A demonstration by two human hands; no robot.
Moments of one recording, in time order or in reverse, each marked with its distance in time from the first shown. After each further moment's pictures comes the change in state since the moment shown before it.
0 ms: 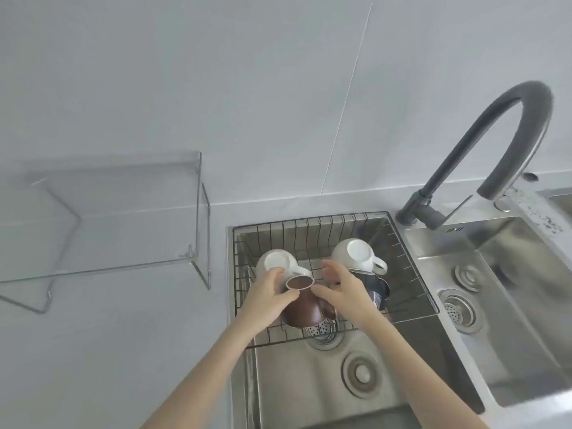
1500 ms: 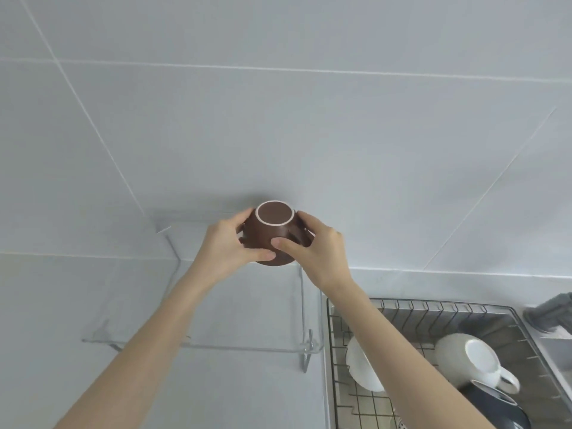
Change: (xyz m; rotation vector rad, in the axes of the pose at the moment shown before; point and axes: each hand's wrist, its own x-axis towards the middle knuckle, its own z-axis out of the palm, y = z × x) left_hand 0.022 0.024 -0.286 -0.083 0.413 0.336; right_hand 0.100 -0.250 0.135 0.099 0.024 -0.529
